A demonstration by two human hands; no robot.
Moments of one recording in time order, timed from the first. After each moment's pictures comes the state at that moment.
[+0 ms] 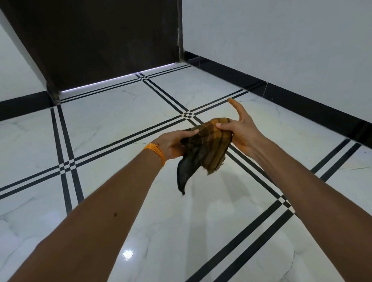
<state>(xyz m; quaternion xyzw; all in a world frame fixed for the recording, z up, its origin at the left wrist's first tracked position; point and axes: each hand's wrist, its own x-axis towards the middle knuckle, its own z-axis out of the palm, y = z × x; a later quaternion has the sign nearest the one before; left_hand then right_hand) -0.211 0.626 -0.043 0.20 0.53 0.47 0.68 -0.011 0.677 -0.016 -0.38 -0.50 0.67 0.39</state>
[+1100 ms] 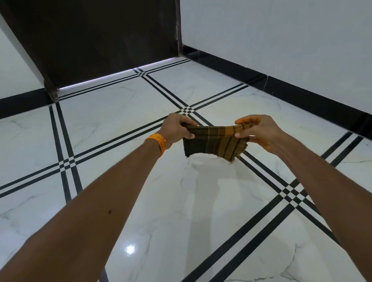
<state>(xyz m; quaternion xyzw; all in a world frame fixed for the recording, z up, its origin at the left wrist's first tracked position) -0.214 0.633 -0.035 0.53 0.68 0.37 0.35 0.042 0.707 -0.039 -0.49 -0.57 0.58 0.31</state>
